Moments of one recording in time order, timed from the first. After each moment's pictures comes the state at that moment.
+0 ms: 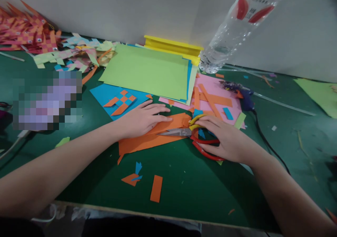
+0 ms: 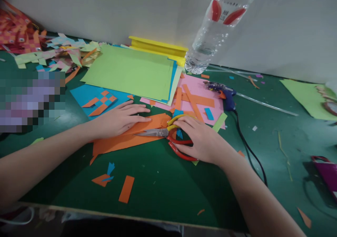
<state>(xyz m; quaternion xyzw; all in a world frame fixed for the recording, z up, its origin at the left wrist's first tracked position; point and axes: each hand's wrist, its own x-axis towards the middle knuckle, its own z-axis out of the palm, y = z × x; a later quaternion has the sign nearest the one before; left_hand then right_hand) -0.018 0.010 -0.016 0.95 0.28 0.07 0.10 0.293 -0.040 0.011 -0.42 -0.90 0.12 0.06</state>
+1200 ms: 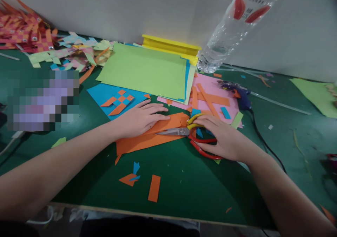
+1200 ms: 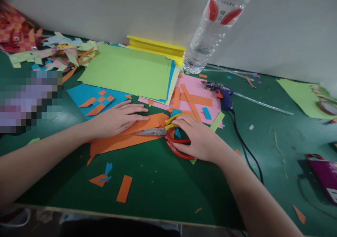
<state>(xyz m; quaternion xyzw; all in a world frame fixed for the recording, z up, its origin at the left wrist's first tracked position) -0.018 0.009 -0.014 0.95 0.29 0.08 0.11 0.290 -0.039 0.015 -0.43 -0.88 0.16 0.07</state>
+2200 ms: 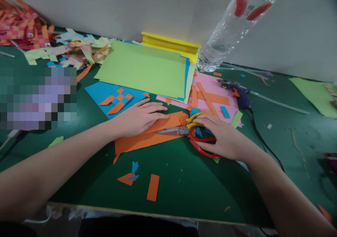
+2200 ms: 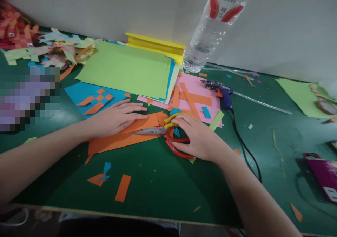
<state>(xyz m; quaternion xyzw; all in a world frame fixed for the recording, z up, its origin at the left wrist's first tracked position) -0.018 0.010 -0.016 0.95 0.29 0.09 0.11 0.289 -0.040 0.015 -0.43 -0.88 0.17 0.08</state>
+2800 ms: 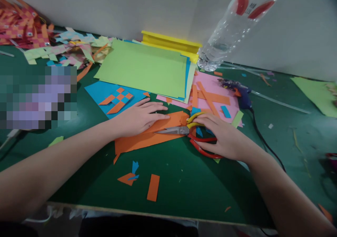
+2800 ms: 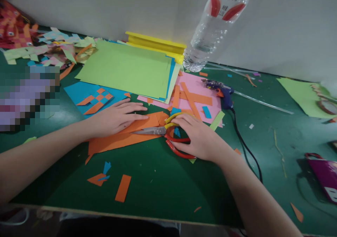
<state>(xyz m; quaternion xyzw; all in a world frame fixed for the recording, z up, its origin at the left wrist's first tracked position) -0.019 0.010 -0.016 0.95 0.28 0.08 0.09 0.289 -0.039 0.015 -0.43 -0.88 0.16 0.08</state>
